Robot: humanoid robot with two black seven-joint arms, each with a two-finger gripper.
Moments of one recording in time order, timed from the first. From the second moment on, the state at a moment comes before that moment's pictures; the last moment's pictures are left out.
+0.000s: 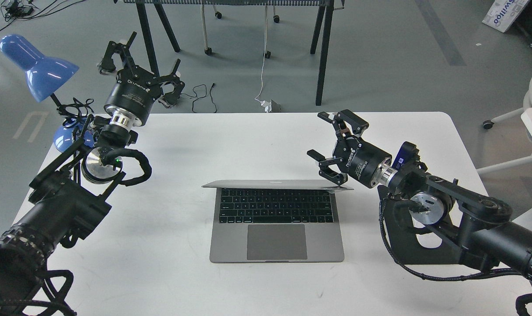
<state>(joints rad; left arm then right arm) -0.70 0.20 -0.98 -0.74 -0.06 -0.46 -0.30 0.70 -0.34 0.39 0.97 -0.20 0.36 0.26</state>
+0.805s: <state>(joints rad) -0.70 0.20 -0.98 -0.74 -0.06 -0.47 -0.30 0.58 -0.33 0.38 0.97 -0.51 0.35 0.26</state>
